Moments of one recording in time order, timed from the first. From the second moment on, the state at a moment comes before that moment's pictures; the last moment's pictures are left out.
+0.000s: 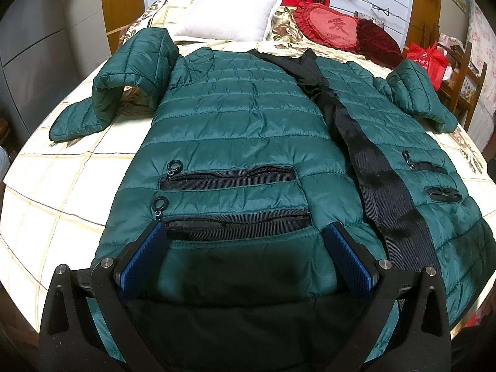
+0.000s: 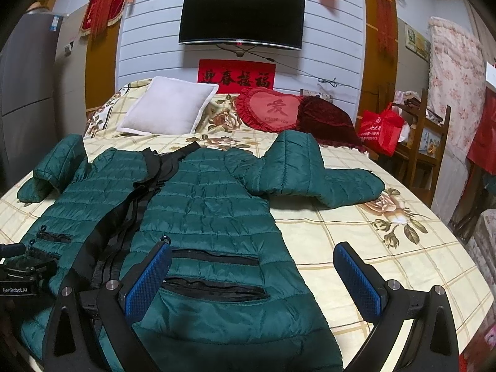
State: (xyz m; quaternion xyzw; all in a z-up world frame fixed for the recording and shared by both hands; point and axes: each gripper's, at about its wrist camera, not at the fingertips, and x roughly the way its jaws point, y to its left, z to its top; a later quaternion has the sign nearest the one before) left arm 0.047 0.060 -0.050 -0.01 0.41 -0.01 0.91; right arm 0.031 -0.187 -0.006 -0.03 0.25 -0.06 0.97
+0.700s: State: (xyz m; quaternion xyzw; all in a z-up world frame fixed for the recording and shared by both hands) left arm 0.048 0.060 -0.050 -0.01 0.41 -0.01 0.91; right arm 0.032 -0.185 -0.008 -0.03 0.25 -0.06 0.97
